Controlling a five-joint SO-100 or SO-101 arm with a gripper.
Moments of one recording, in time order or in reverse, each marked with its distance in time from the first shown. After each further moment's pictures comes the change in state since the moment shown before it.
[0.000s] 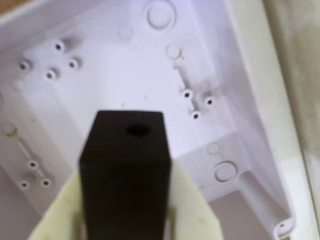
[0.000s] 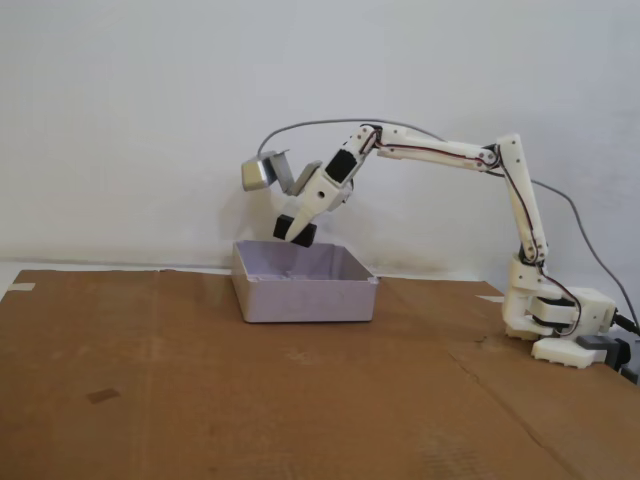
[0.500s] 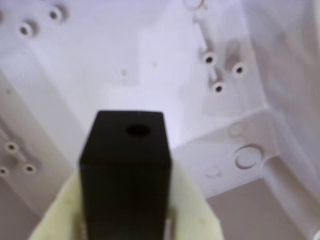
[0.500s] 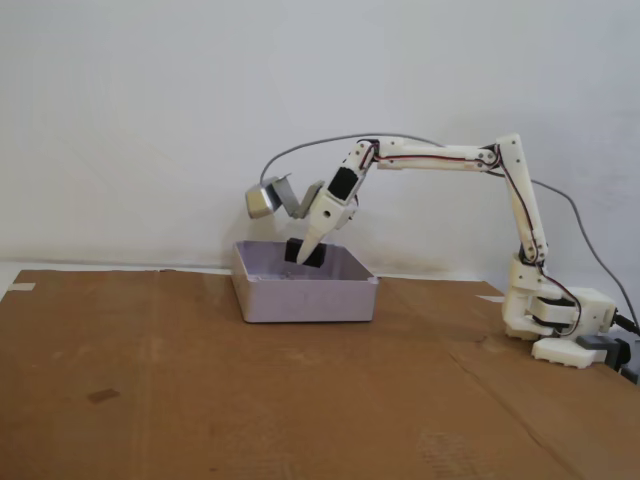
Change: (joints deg) arm 0.0 0.0 7.3 0.0 0.0
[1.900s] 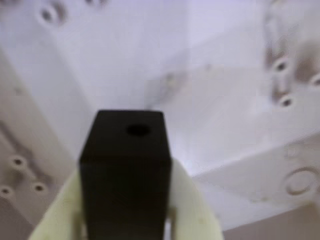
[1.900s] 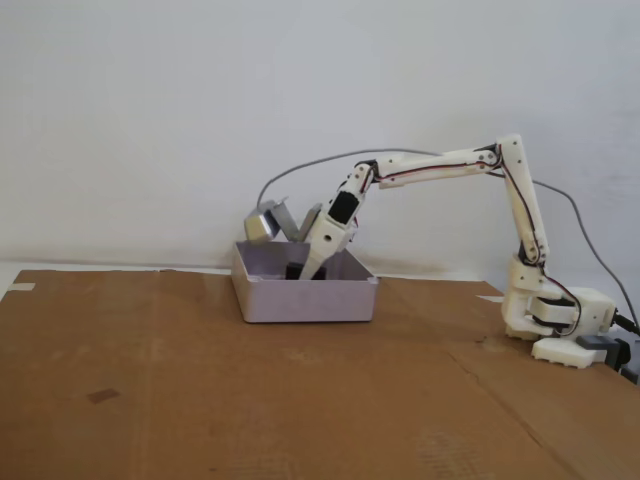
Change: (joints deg) arm -3.2 0.0 10.2 -8.9 0.4
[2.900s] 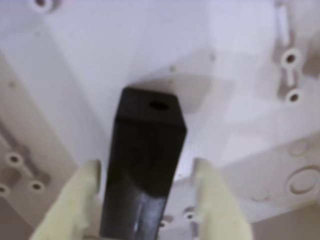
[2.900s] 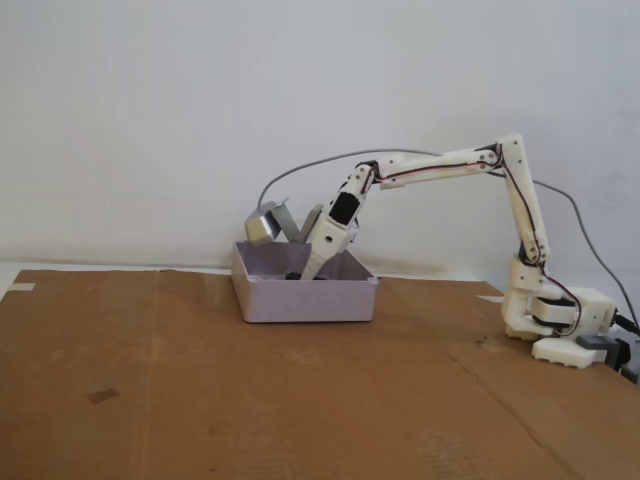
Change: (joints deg) arm 0.0 0.0 0.4 0.0 0.0
